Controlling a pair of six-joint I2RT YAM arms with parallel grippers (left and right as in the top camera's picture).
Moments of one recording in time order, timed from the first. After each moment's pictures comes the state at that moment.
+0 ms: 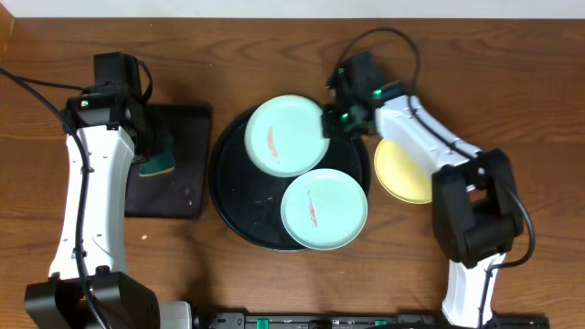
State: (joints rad) left arm 0.13 1.55 1.42 -1.14 -0.14 -0.34; right arm 0.42 2.08 1.54 -0.62 -0.32 0.33
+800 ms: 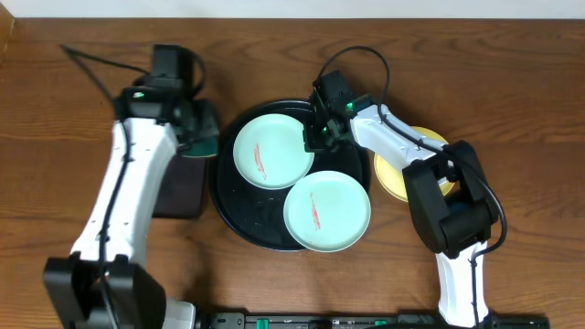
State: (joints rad) left arm -0.09 1.61 1.42 -1.02 -0.09 -0.34; right arm 0.50 2.19 1.55 -0.58 -0.28 0.42
